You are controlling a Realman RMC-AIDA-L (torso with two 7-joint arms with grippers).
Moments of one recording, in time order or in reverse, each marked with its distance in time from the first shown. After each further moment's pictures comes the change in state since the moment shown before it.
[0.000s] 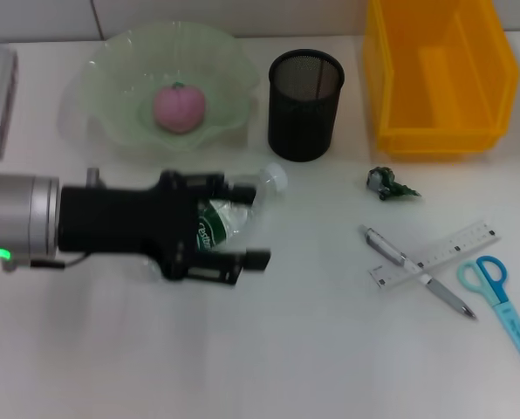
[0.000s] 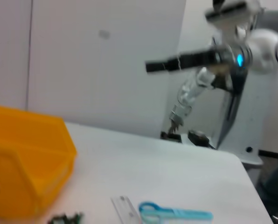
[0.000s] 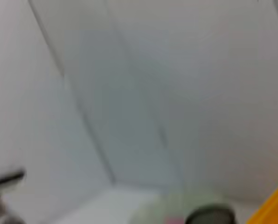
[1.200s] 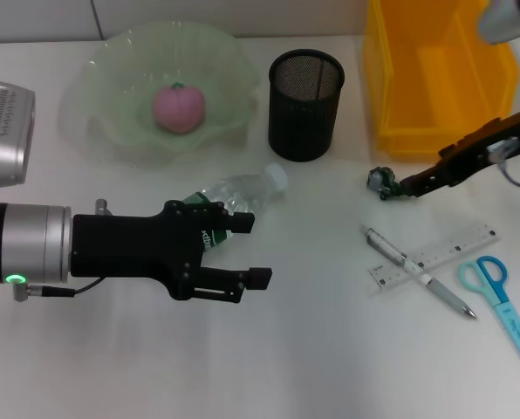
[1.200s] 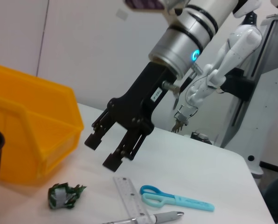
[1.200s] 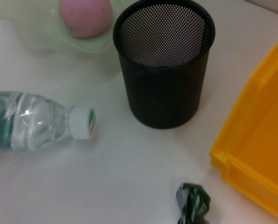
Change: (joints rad) left arm -0.012 -0.002 -0.003 -0.146 0.020 -0.050 0.007; right arm 0.224 0.133 -1.014 -0.387 -0.684 0.570 0.816
